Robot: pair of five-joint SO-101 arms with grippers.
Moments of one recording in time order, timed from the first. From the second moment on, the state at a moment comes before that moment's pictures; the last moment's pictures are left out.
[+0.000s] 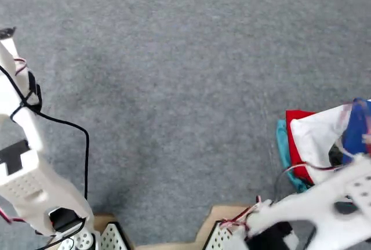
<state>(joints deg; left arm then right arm) -32.4 16.3 -18.9 100.2 -21.8 53.3 -38.2 4.8 89.6 -13.3</state>
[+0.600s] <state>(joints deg) -25.1 -60.3 49.3 80.2 -22.8 3.3 -70.9 45.8 73.5 9.8</state>
